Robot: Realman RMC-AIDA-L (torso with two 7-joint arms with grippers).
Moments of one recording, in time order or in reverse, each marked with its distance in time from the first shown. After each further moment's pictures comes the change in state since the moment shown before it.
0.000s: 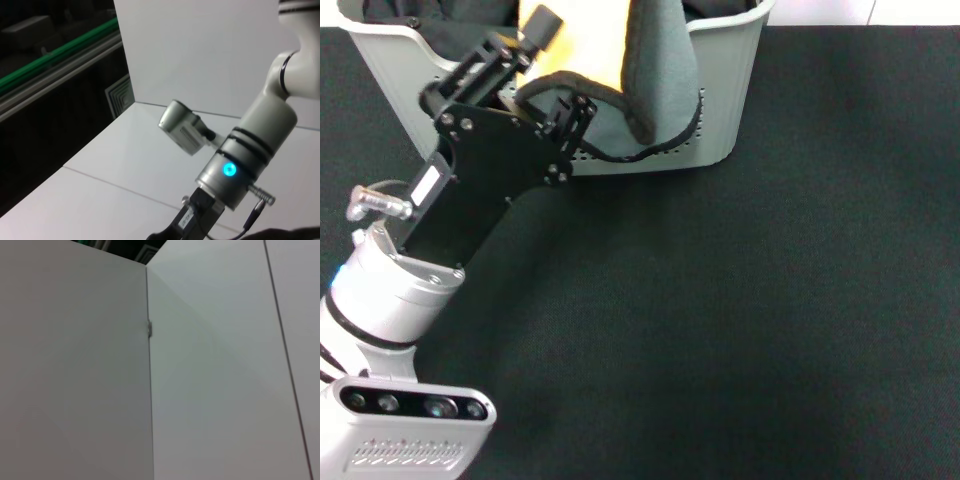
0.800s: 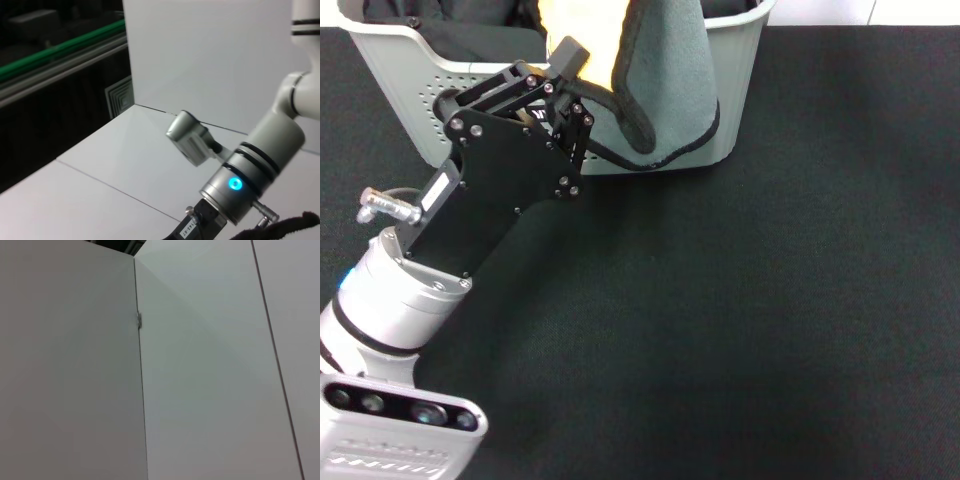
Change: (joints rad) left arm -0.003 0.000 -0.002 -0.015 0.031 -0.003 -0.084; right arm -0.003 0.000 0.002 0.034 0.002 0.002 0.005
